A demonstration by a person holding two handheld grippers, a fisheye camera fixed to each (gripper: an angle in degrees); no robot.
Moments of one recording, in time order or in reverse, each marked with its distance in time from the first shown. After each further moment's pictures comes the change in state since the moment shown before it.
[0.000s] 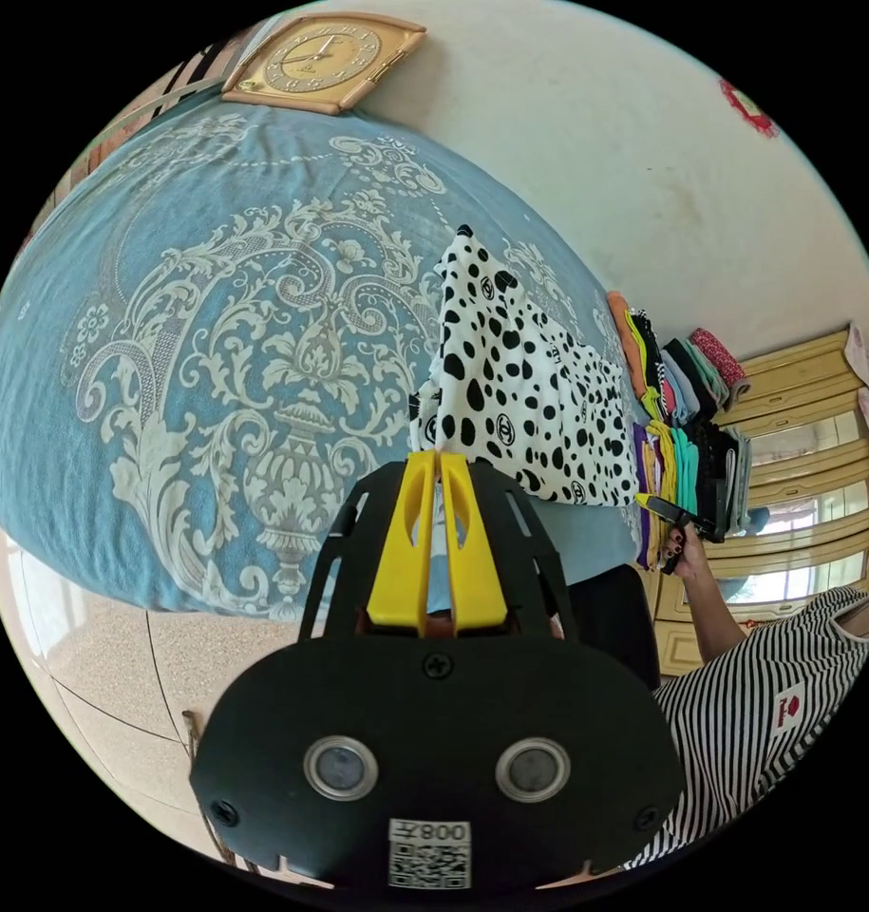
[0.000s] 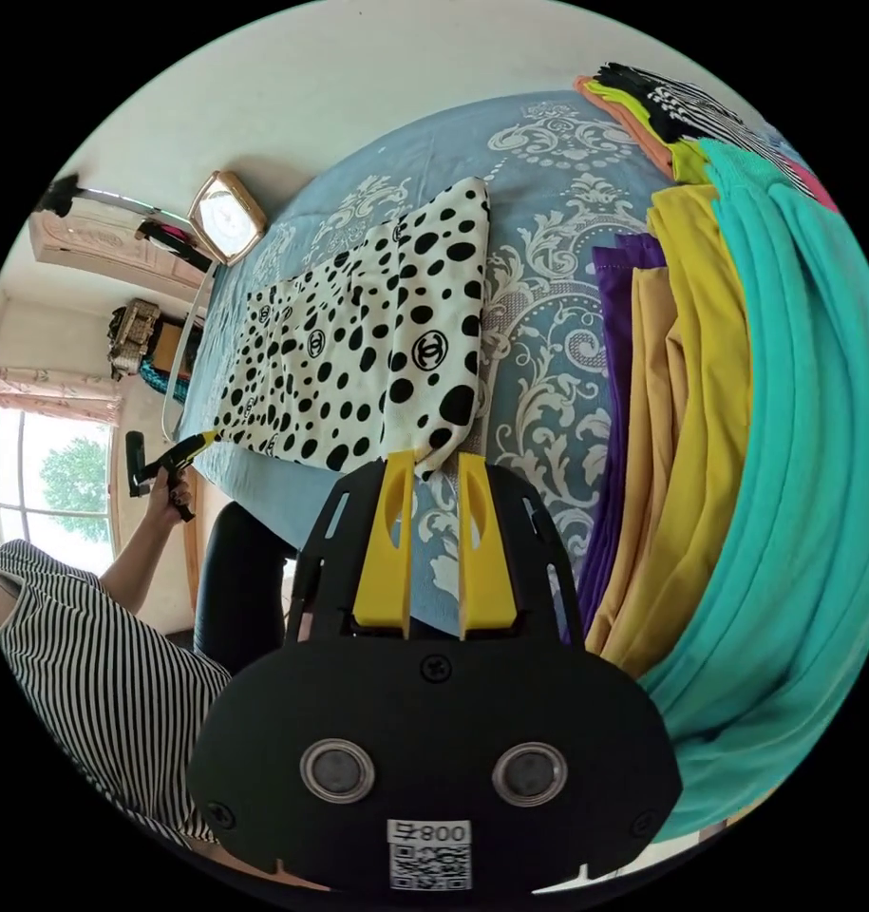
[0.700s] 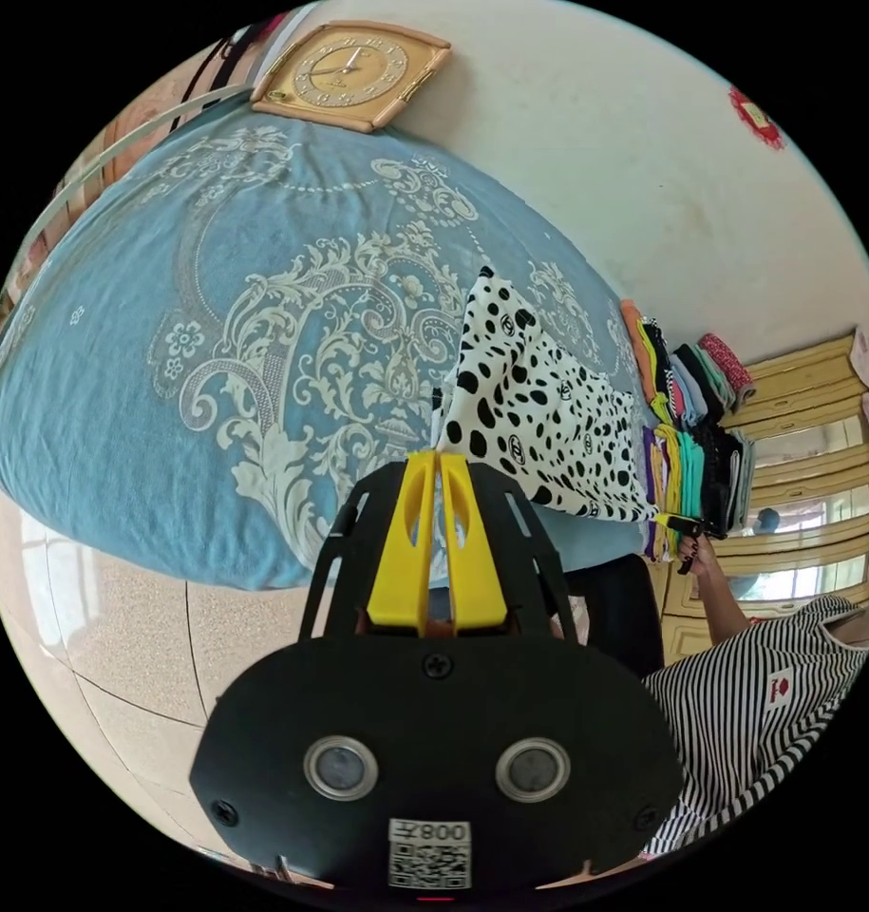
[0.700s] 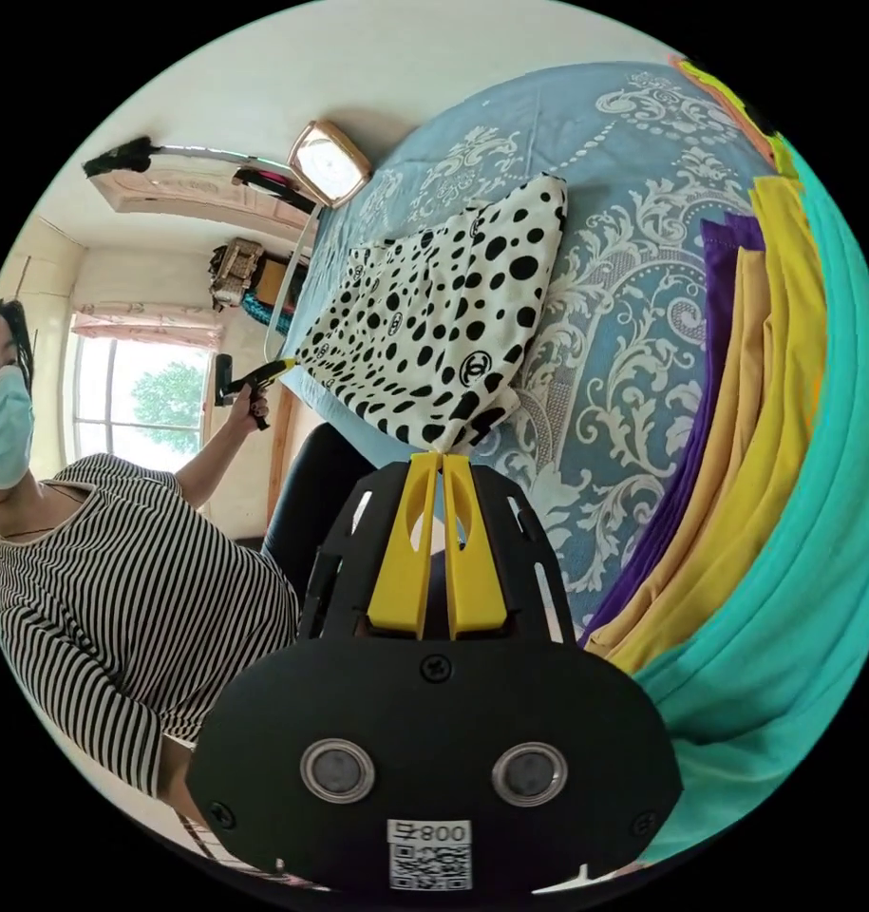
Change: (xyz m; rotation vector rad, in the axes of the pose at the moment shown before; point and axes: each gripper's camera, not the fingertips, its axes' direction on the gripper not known) left arm -0.050 0.047 0.031 -0.026 -0.050 -0.010; right arm -0.005 0.023 -0.052 -0.174 -0.309 -0.176
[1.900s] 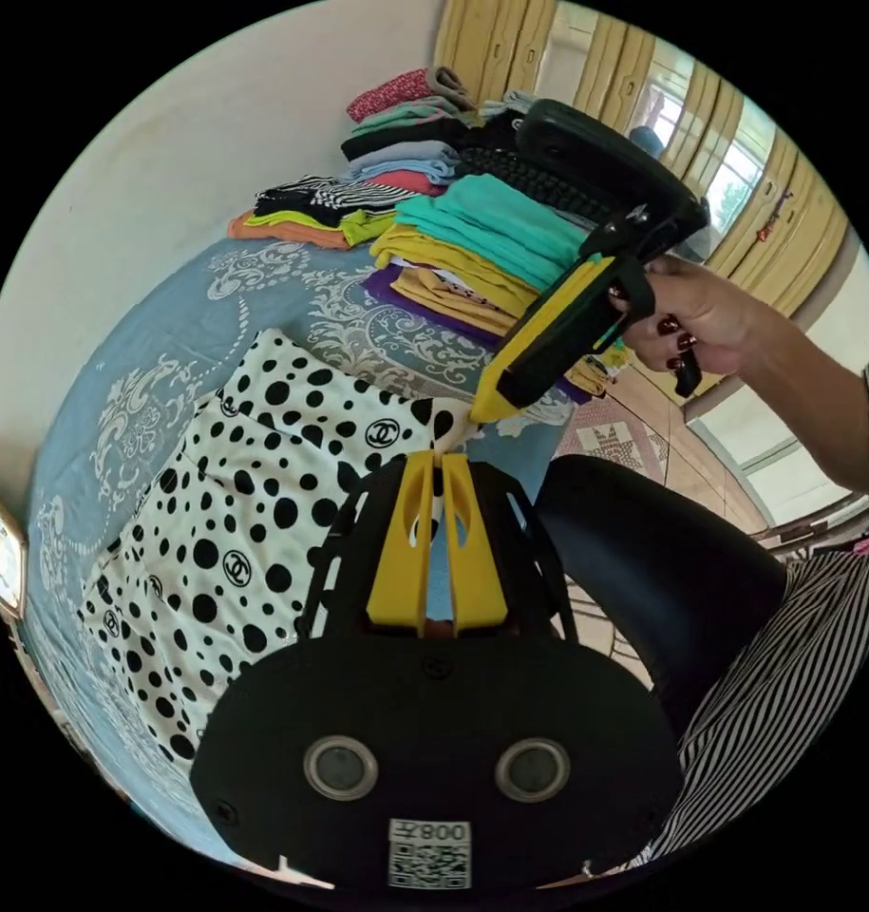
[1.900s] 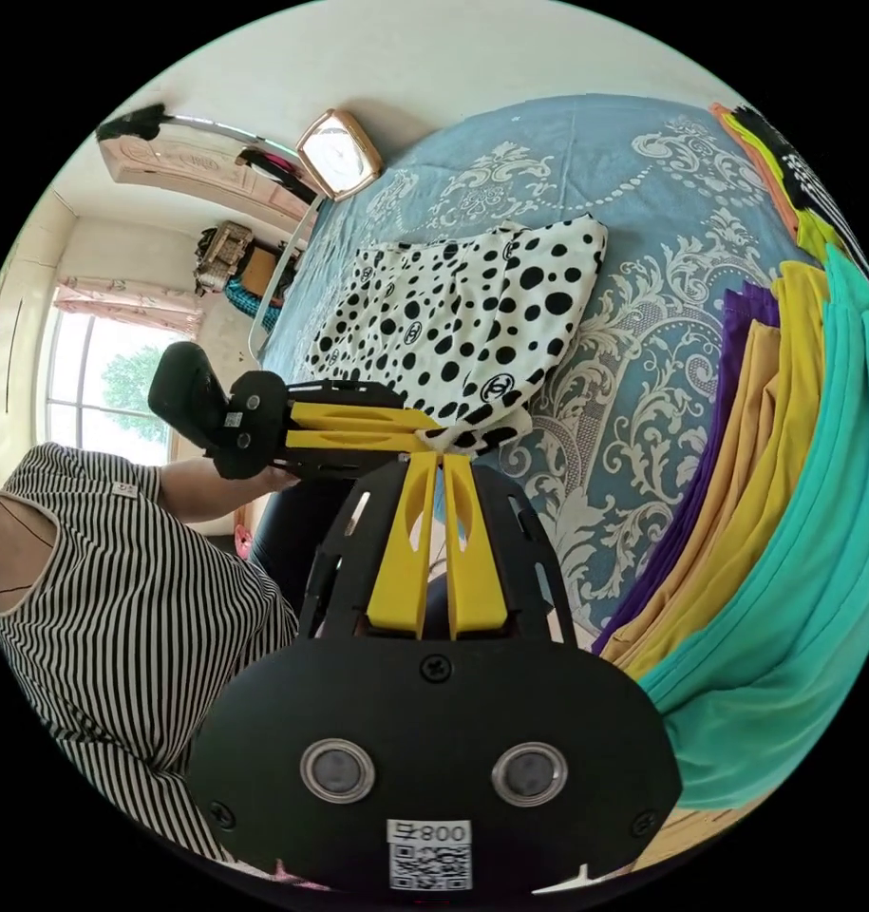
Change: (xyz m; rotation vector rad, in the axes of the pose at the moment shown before) left arm 0.398 0.271 0.434 -0.136 -0.066 1.061; right arm -0.030 -0.007 -0.007 0.015 0.110 -0.045
